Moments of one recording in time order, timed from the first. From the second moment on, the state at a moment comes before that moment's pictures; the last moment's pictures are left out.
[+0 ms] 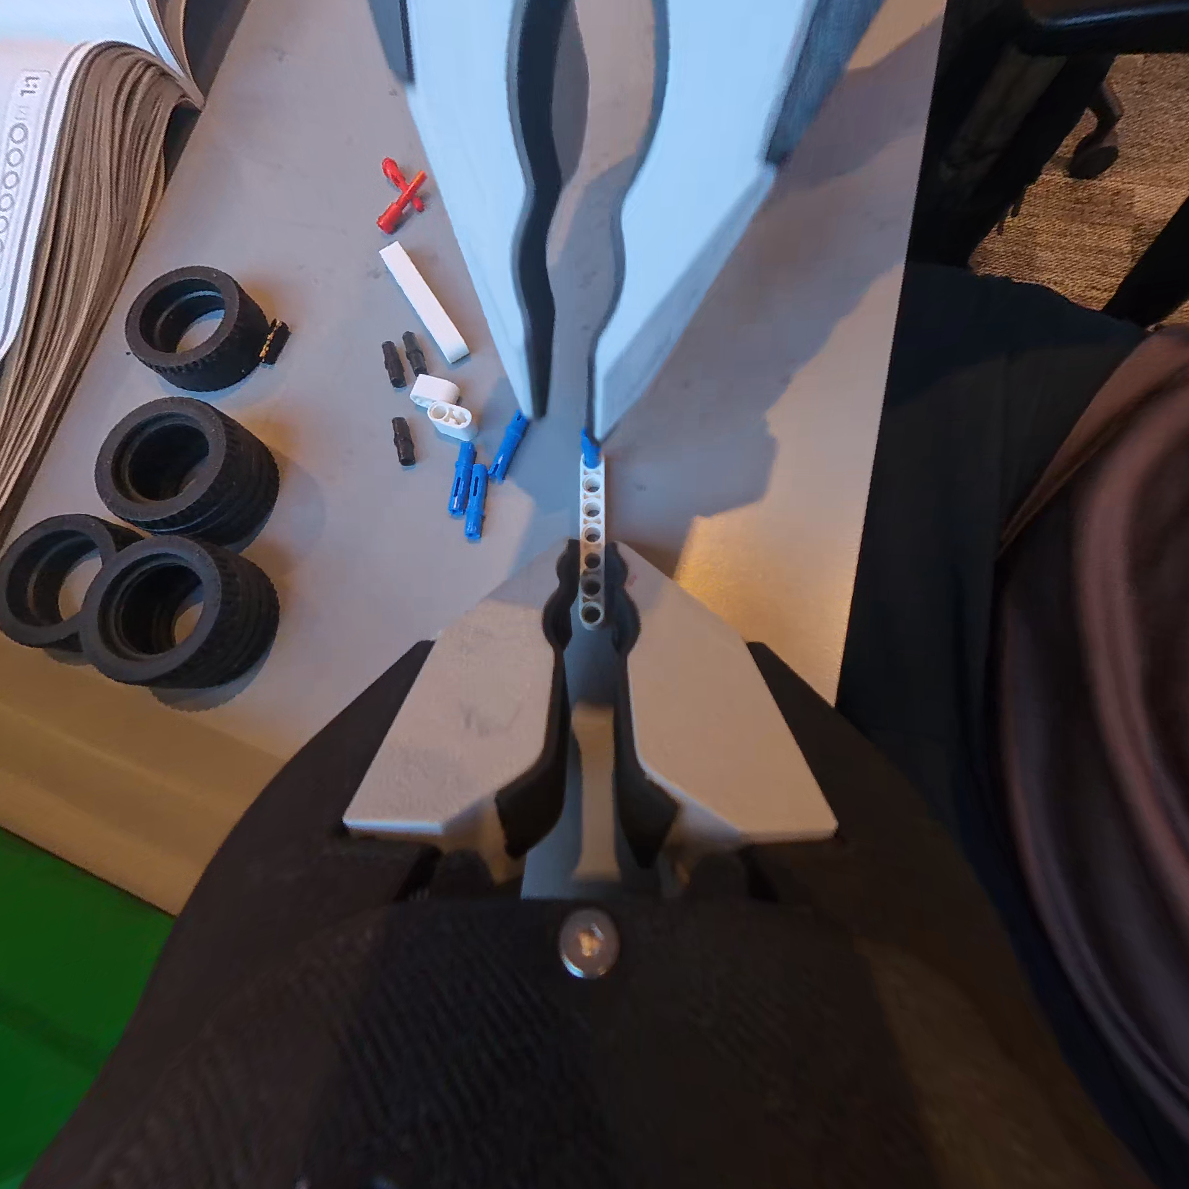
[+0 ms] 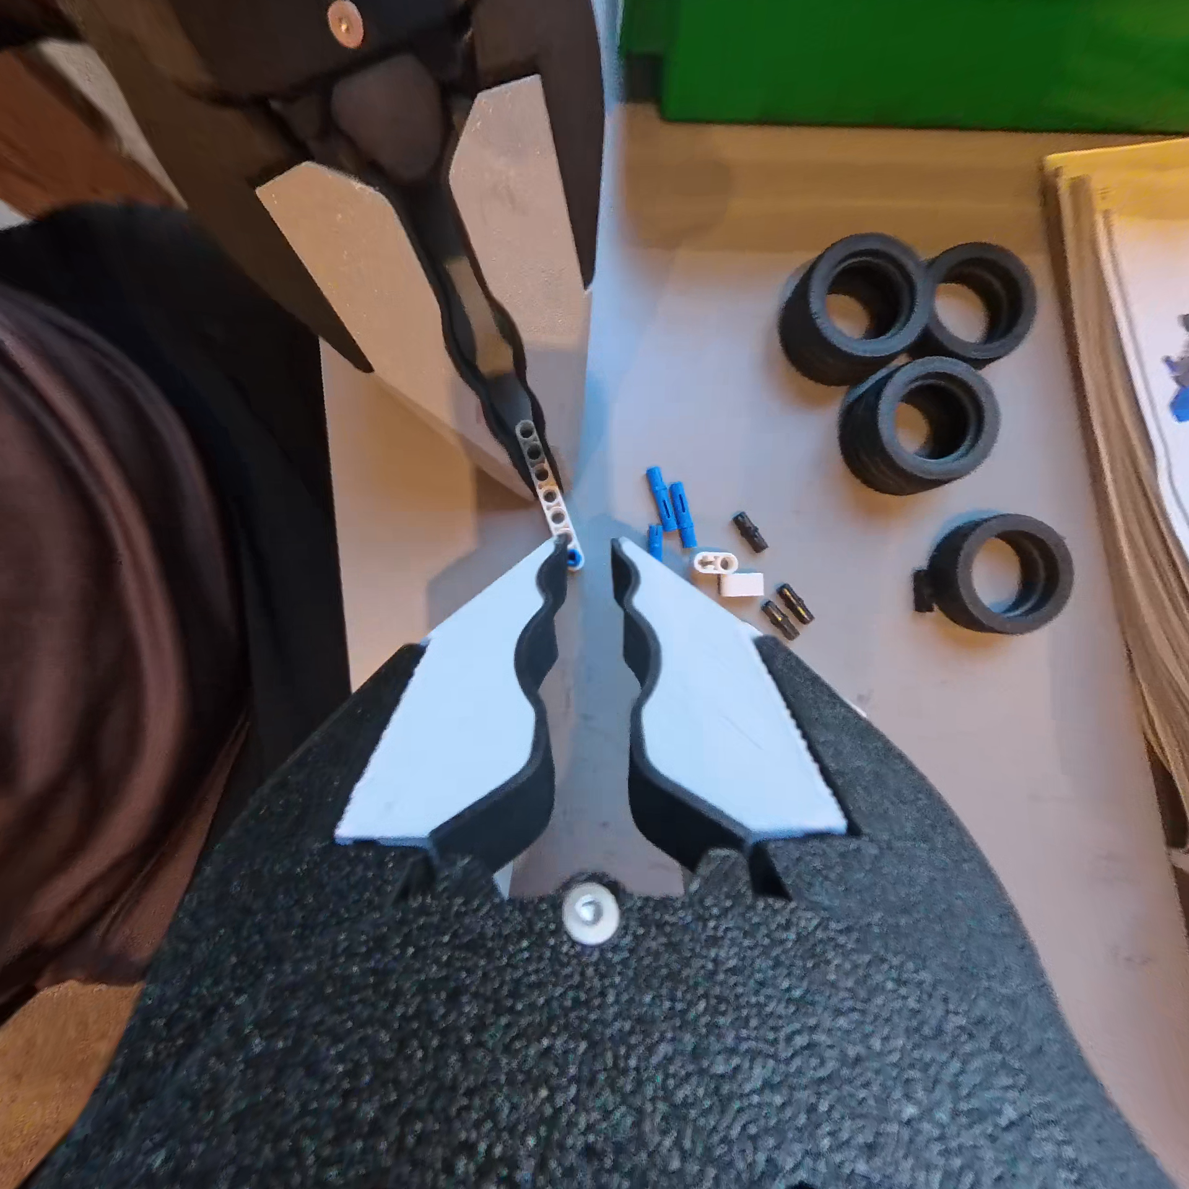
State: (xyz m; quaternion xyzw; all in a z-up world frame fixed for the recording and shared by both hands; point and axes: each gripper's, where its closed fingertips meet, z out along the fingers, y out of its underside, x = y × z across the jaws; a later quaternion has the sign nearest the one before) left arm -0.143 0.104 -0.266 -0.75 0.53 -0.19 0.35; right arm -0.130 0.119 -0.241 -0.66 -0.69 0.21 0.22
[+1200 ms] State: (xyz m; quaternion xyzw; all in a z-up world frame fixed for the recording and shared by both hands) left arm -0.183 0.082 -0.266 -0.84 0.38 -0.17 0.36; right arm -0.111 0.132 -0.259 -0.71 -0.59 0.23 0.31
